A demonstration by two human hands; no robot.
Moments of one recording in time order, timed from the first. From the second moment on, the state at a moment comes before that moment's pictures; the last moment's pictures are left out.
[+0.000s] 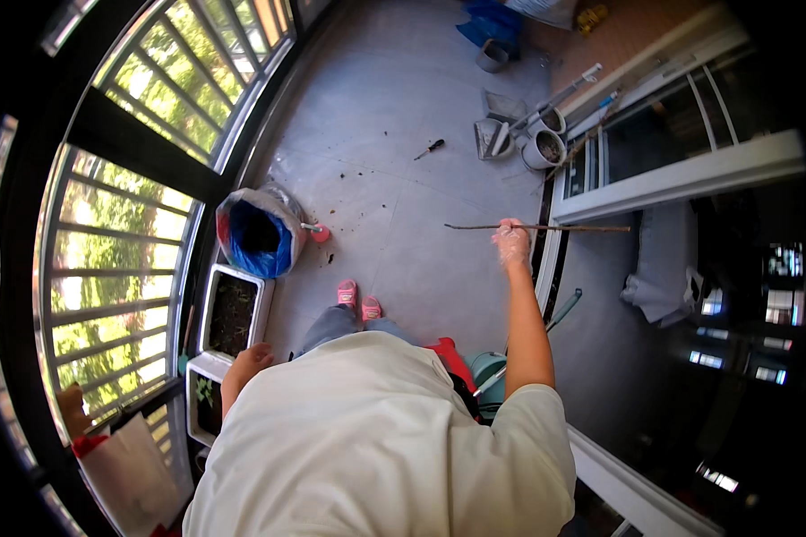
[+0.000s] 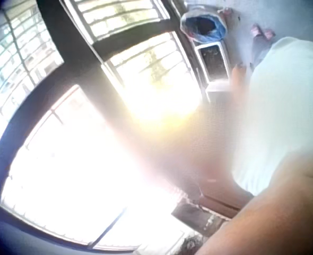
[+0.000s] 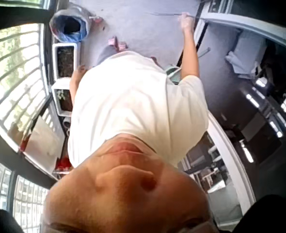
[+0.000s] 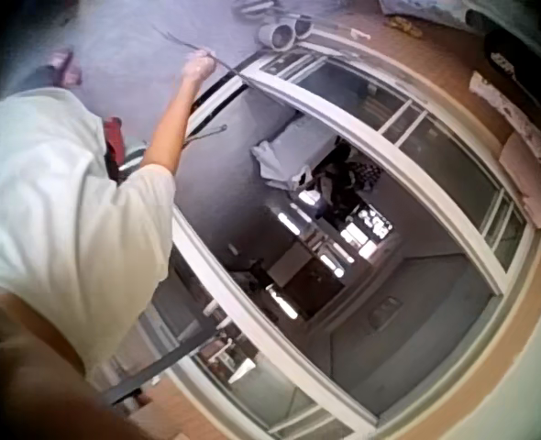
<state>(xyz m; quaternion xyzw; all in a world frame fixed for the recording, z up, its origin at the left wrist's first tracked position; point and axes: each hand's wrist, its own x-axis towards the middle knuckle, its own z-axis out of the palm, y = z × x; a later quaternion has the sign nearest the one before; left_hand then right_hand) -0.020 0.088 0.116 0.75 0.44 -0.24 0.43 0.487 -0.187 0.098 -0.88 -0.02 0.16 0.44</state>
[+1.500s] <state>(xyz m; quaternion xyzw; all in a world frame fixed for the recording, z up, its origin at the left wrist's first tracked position) 0.691 0.027 0.019 0.61 0.50 -0.22 0.58 1.101 -0.479 0.023 -0.95 0.11 -0.03 0.30</state>
